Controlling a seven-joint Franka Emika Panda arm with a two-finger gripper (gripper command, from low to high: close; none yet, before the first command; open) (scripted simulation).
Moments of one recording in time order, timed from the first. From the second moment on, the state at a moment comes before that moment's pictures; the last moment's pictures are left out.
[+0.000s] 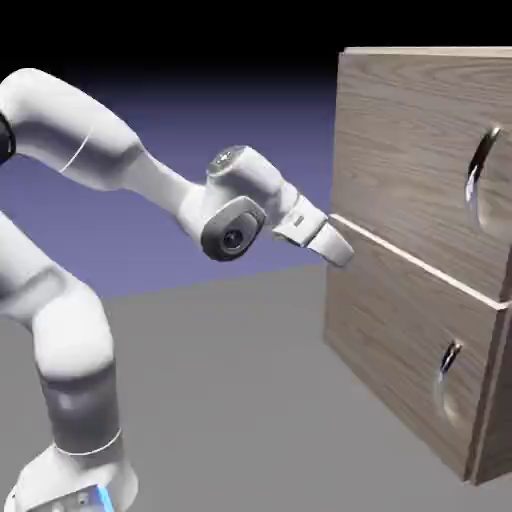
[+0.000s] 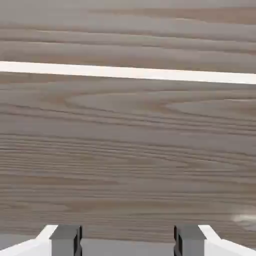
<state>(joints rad) 0.03 -0.58 -0.02 -2.80 -0.05 3.04 0.71</state>
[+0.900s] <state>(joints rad) 0.50 -0.77 -0.56 -2.48 -1.23 3.05 0.11</state>
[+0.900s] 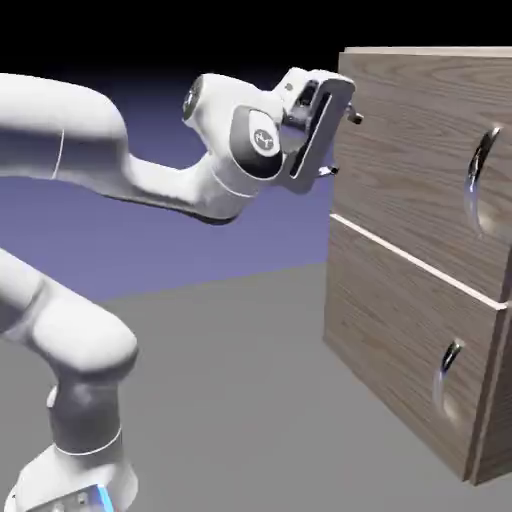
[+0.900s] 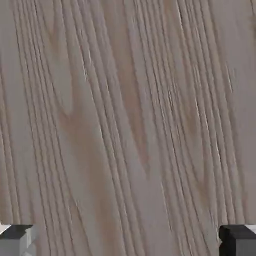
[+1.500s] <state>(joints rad) 0.81 -0.90 -0.92 -2.27 -2.01 3.05 -0.29</state>
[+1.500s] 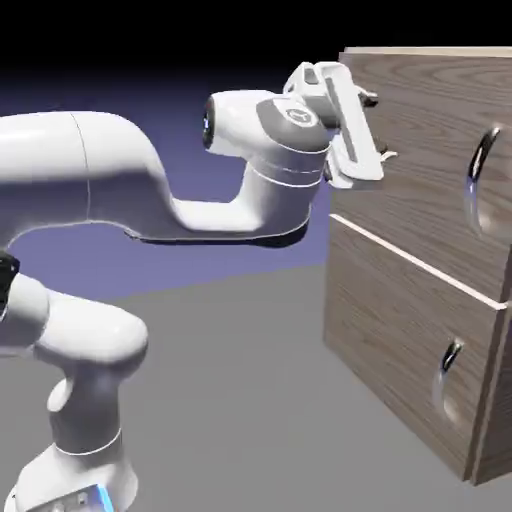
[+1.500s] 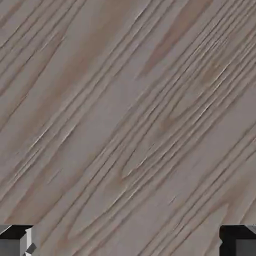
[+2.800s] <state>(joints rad) 0.67 -1.03 -0.88 -2.49 -2.46 2.70 -0.60</state>
